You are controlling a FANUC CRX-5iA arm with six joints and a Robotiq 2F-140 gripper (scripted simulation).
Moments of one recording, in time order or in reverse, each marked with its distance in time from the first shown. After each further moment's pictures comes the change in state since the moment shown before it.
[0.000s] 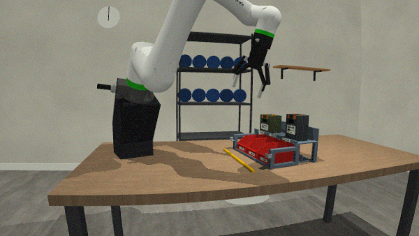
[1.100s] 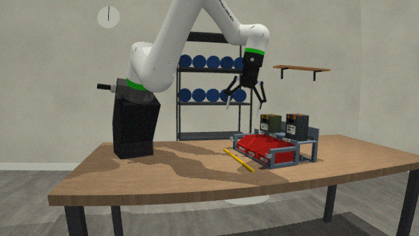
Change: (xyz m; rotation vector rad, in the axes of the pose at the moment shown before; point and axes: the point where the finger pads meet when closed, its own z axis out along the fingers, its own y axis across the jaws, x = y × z) arm -0.027 0.027 0.092 -0.132 -0.064 -0.372
